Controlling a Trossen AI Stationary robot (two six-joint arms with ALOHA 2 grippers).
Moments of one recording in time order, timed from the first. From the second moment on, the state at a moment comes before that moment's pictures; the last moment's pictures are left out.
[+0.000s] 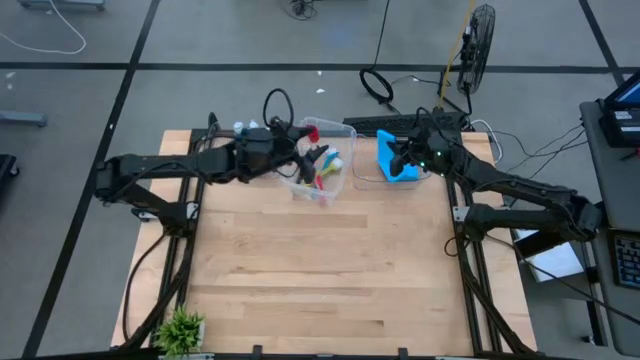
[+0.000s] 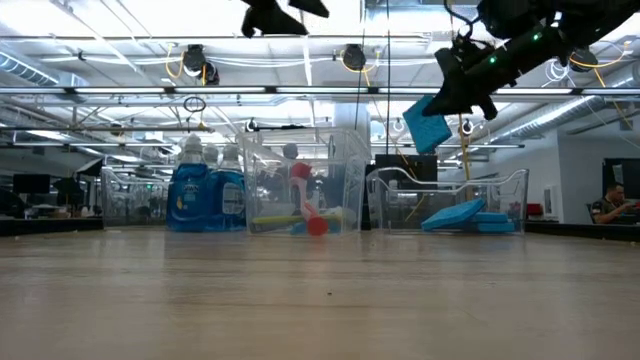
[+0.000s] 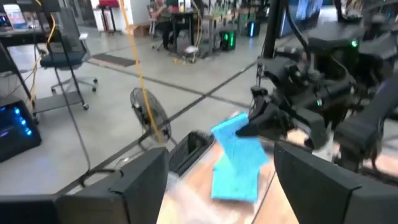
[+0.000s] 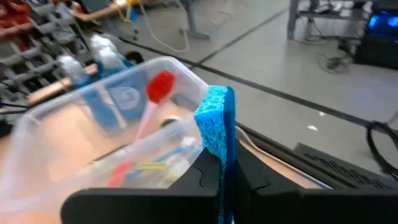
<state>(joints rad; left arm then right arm) 0.16 1.42 1.23 0.05 -0.40 -0.07 -0.55 0.93 0.60 0.03 0.13 0.25</state>
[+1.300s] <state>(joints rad) 0.15 0.90 0.85 -0.09 -0.34 -0.16 -0.65 1.26 0.58 0.07 -0.01 0.28</state>
